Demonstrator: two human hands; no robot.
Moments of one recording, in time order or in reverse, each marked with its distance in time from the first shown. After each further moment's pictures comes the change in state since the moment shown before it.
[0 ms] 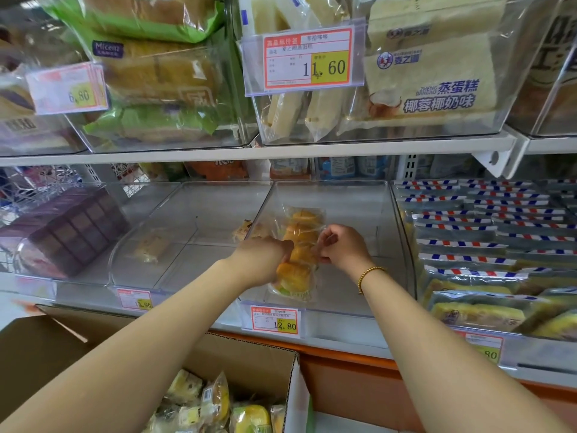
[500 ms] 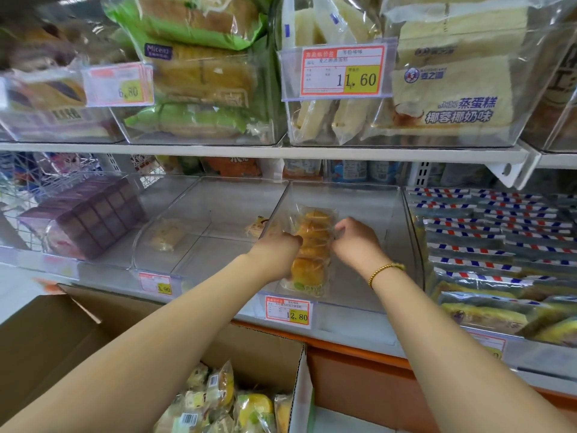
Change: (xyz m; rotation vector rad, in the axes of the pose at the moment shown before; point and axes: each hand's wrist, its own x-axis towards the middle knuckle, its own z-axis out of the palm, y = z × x) left_hand -0.005 0.006 0.002 -0.064 -0.011 -0.102; right_hand -0.024 -0.039 -0.007 -0.472 0.026 0.002
